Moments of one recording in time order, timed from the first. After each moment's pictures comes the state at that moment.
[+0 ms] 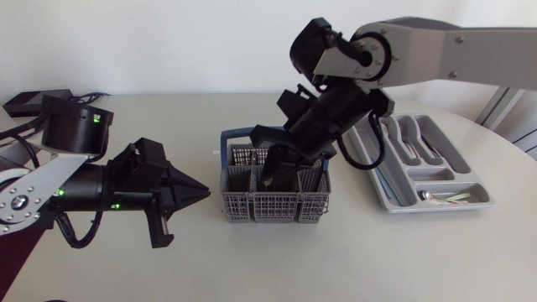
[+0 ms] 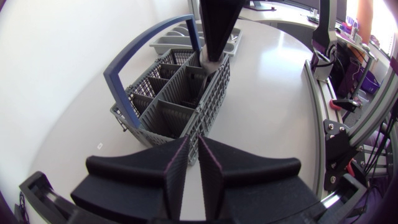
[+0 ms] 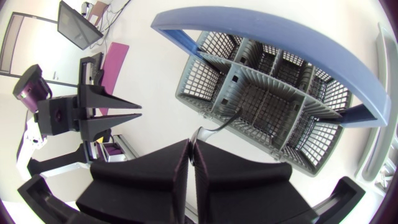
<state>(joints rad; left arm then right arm) -0.34 1.16 0.67 -0.29 0.54 0.65 0.60 1.73 1.45 -0.90 -0.50 0.31</state>
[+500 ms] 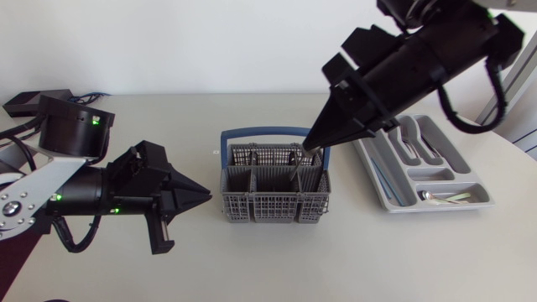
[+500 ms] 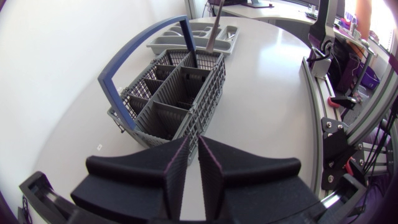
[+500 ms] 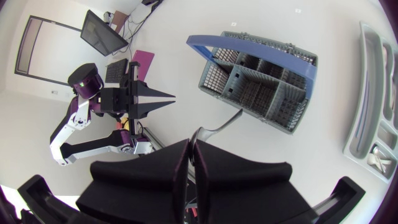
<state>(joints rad) -0.38 1.13 0.67 -0.32 0.50 0.65 0.43 1.52 1.55 -1.21 -0.65 0.17</state>
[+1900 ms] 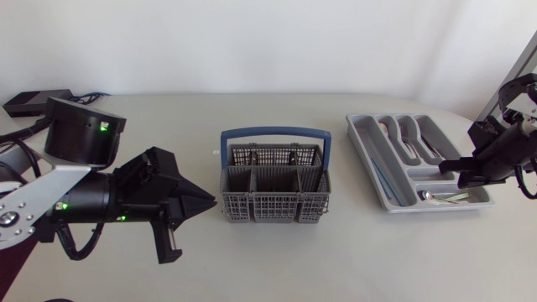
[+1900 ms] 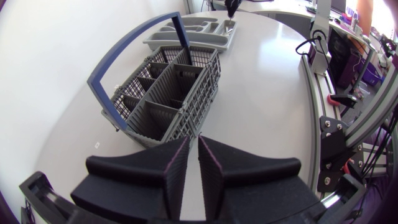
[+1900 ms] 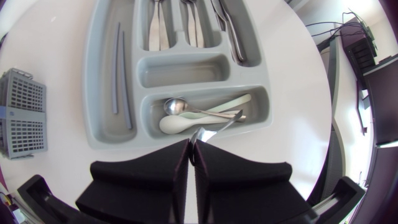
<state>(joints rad) -0.48 1.11 0.68 -0.34 0.40 0.60 -0.34 1.61 1.09 -0.72 0.07 -0.25</state>
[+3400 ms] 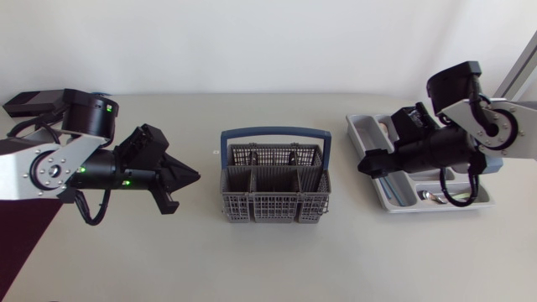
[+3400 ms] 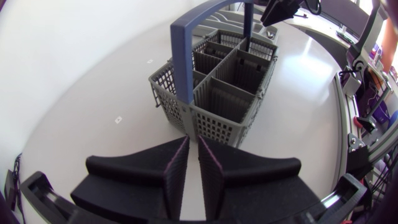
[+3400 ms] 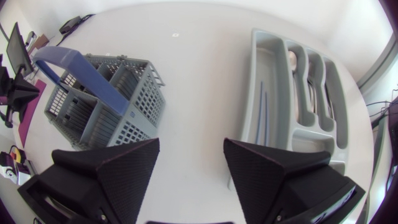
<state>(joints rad) -0.20 1.37 0.74 -0.20 0.50 0.59 0.13 1.41 0.89 -0.44 -0.19 -0.08</state>
